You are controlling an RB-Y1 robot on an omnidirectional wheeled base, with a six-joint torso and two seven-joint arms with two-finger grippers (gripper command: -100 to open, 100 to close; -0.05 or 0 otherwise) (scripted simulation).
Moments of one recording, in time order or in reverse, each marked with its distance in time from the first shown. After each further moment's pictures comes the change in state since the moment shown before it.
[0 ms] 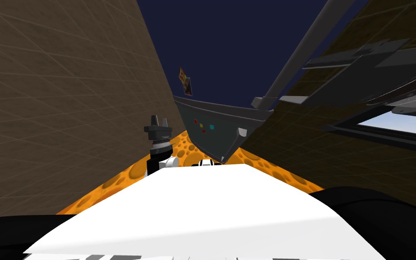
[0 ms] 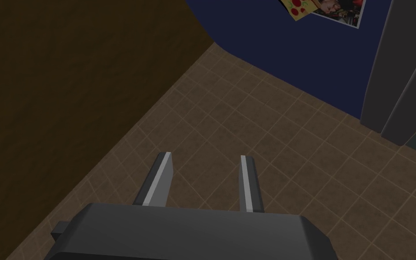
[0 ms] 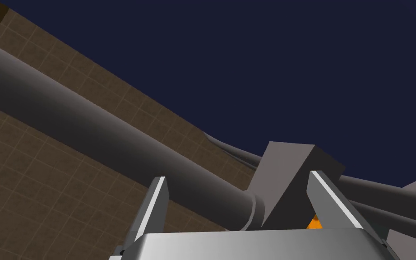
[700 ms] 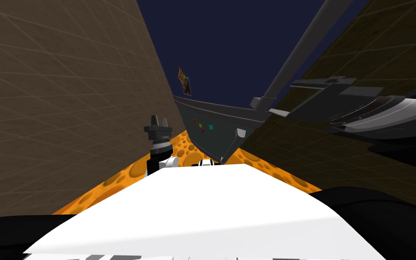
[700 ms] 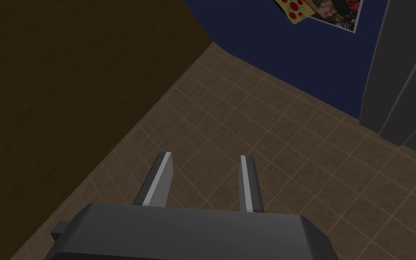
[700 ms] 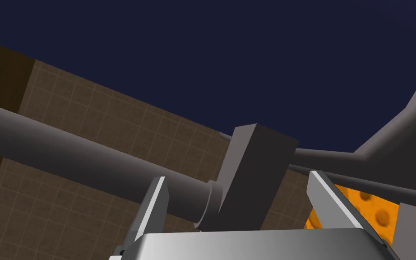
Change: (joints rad) left arm 0.000 0.000 0.000 0.000 0.000 0.000 0.000; right arm -0.021 0.172 0.163 -0.072 -0.025 0.029 -0.031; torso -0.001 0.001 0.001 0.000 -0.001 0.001
